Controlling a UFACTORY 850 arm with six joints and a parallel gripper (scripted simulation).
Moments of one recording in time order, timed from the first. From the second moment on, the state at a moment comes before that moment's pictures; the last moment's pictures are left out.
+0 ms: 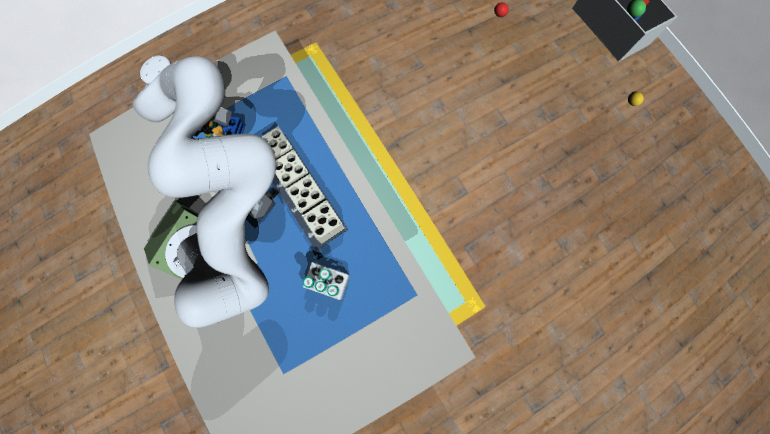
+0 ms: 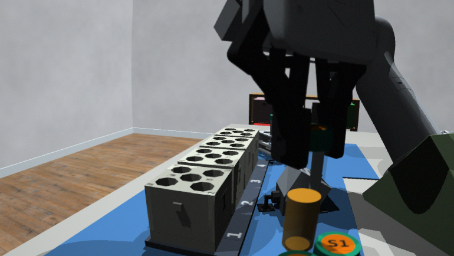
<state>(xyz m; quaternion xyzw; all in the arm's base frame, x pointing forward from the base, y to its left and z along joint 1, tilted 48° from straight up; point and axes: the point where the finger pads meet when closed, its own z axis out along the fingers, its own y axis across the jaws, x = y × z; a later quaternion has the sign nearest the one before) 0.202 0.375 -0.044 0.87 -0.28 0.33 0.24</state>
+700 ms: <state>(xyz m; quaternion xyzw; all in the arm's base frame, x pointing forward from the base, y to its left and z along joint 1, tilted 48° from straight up) 0.187 0.396 -0.021 0.87 -0.28 0.33 0.24</state>
